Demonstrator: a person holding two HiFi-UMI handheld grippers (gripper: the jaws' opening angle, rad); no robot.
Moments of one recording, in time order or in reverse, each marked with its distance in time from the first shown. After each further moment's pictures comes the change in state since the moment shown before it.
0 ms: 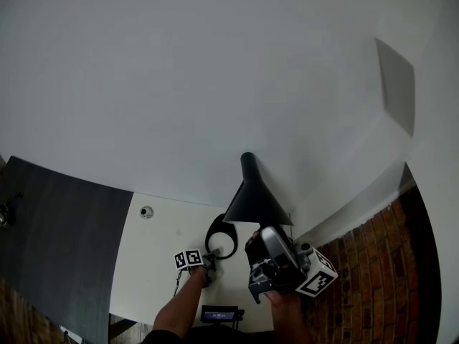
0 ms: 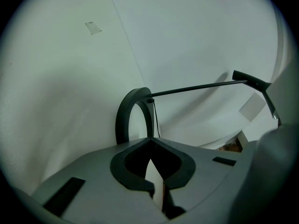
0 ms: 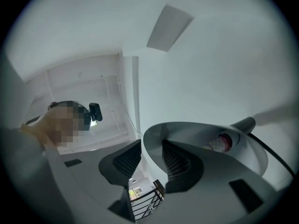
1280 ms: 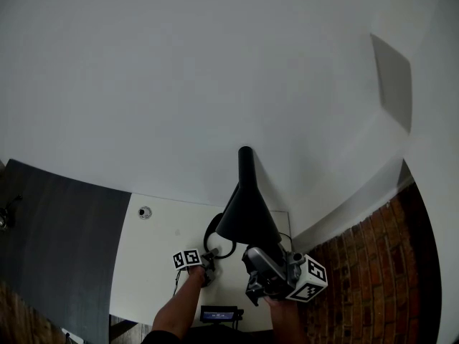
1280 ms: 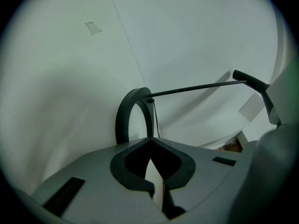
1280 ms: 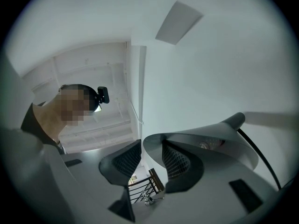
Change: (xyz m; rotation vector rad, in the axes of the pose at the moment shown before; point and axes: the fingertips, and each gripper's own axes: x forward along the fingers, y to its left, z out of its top) left arm 0.000 0.000 0.001 -0.001 0.000 -0.001; right arm -0.034 -0.006 -0.036 -0.114 0.129 0.023
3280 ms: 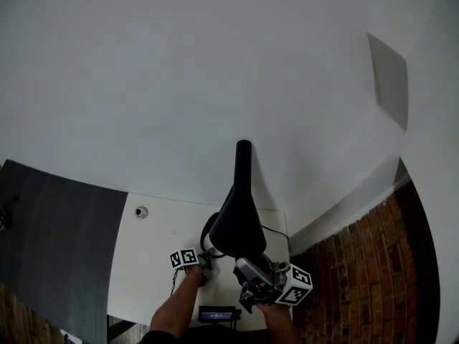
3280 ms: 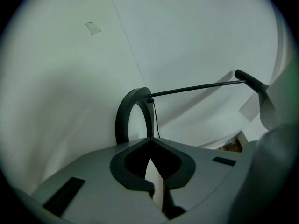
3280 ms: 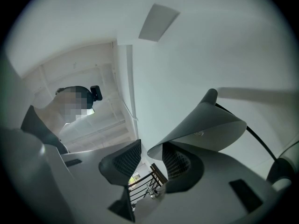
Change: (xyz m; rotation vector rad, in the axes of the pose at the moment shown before) left arm -0.001 0.000 0.001 0.003 -0.001 0.001; right arm -0.038 -0.023 -0.054 0.139 0.039 -0.066
